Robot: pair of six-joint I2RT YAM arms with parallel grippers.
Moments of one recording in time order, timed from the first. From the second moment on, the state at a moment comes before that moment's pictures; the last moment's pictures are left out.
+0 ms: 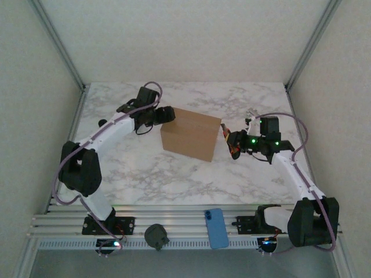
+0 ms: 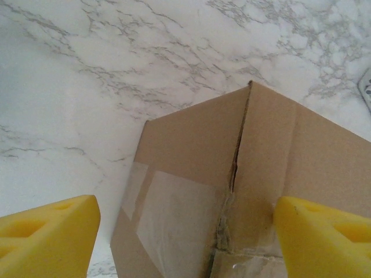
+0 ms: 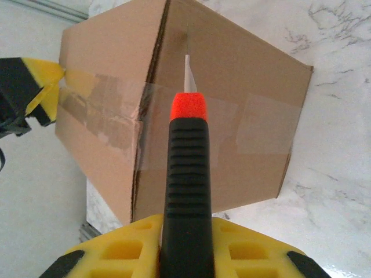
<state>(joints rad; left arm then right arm) -0.39 1.71 1.39 -0.54 0.13 -0.59 0.12 1.18 0.82 -0.46 -0.70 0.56</state>
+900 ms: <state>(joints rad) -0.39 1.66 1.33 -0.51 0.24 -0.63 0.12 1.22 0.82 -0.41 -0.70 0.57</state>
